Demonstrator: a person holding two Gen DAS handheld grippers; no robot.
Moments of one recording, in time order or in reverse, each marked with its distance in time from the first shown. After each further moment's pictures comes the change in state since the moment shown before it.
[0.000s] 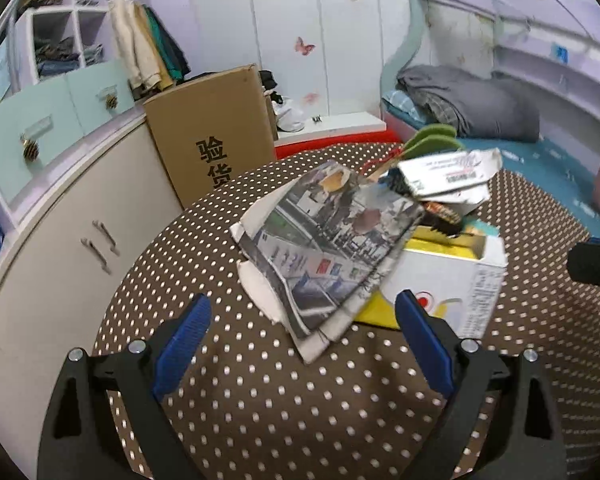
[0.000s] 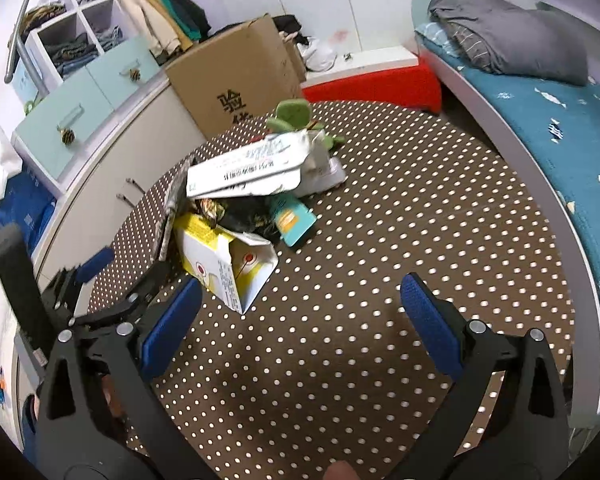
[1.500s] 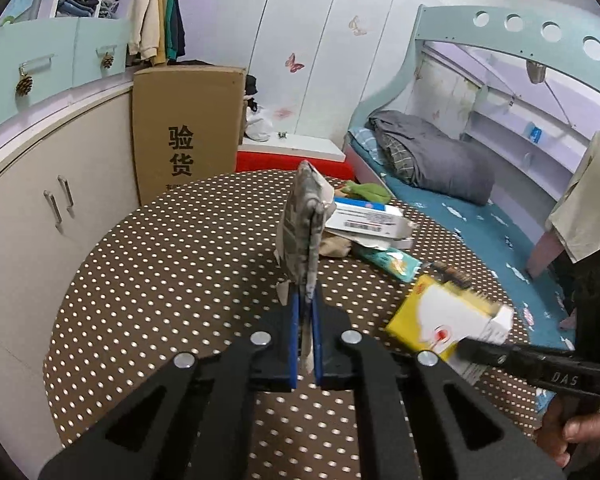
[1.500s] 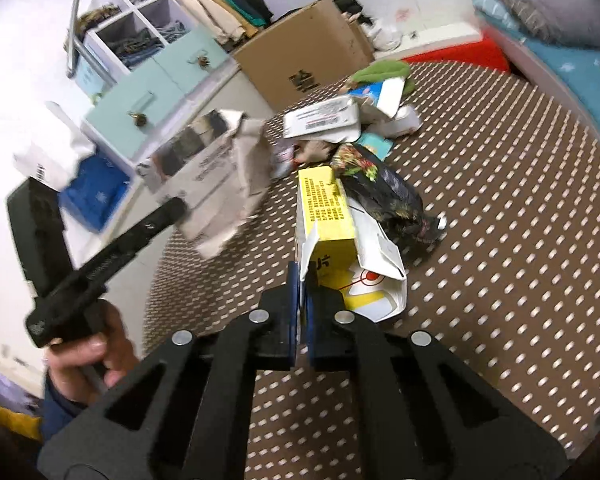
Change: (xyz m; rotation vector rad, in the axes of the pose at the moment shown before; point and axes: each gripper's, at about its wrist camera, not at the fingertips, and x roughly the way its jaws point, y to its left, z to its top) left arm -0.061 0.036 -0.011 -0.259 -0.063 -0.276; right arm -0.002 0.003 -0.036 0.008 0.077 0.343
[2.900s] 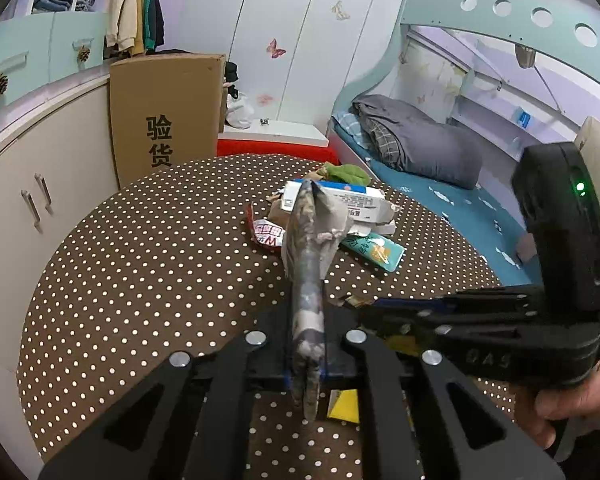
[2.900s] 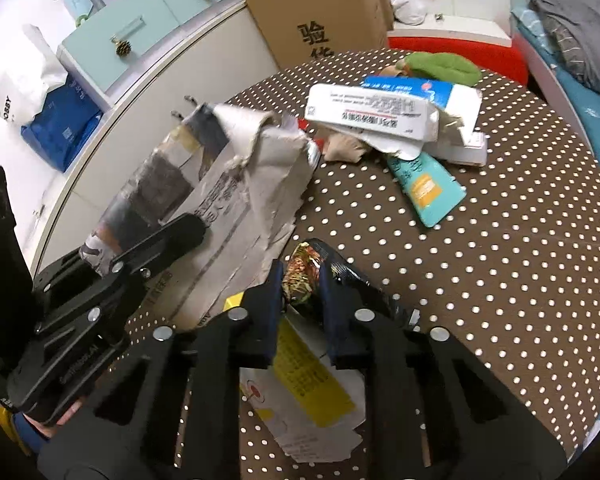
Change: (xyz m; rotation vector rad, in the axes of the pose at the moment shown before) left arm 0.026 -0.014 0.002 0.022 0.054 -0.044; right arm 0.057 0.038 0.056 -0.153 0.147 -0.163
